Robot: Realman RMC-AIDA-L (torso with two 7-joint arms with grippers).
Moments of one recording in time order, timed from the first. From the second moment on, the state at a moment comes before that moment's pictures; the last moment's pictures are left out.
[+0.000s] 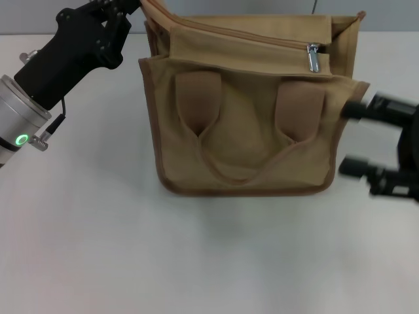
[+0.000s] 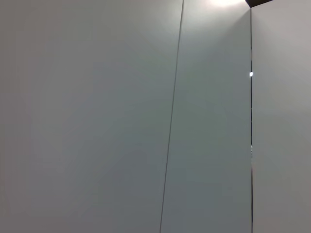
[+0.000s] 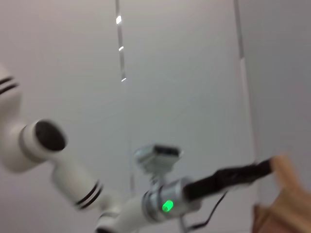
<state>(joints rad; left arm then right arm) -0.63 -2.07 0.25 0.16 1.66 1.65 -0.80 0.40 2.06 -0.59 -0.70 -1.78 -2.03 1.15</state>
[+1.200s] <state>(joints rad) -0.41 -2.01 0.44 0.45 1.64 1.76 -1.18 0.51 2.06 -0.63 -0.53 -1.97 -1.90 1.08</state>
